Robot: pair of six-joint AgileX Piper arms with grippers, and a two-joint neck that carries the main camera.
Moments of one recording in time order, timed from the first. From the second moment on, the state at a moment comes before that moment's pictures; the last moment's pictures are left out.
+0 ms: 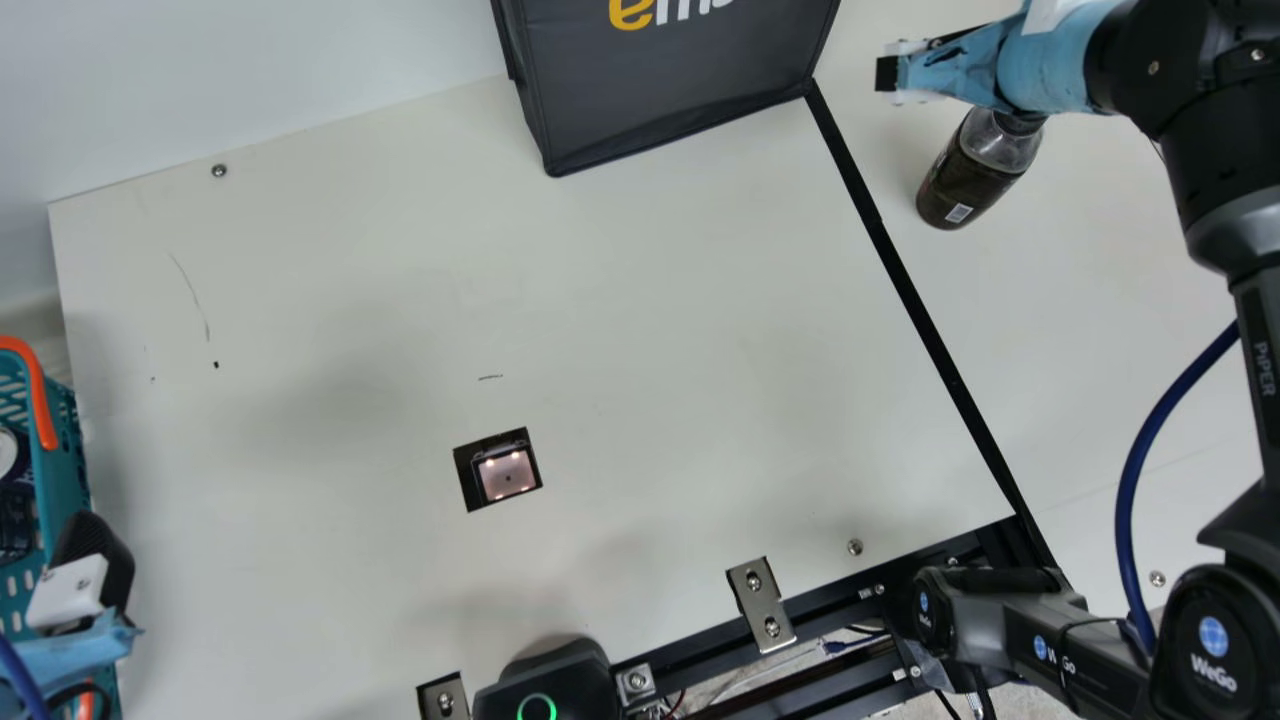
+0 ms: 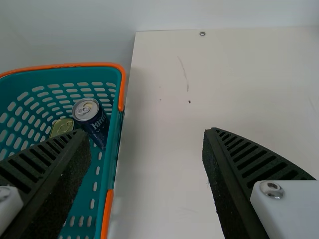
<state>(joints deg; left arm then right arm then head) -0.3 37.3 -36.2 3.1 39.7 -0.9 -16.7 80.2 -75.4 2.9 49.1 -5.2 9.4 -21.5</state>
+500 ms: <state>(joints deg) -0.3 37.3 -36.2 3.1 39.7 -0.9 -5.6 76.8 -75.6 0.0 49.5 0.9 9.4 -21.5</state>
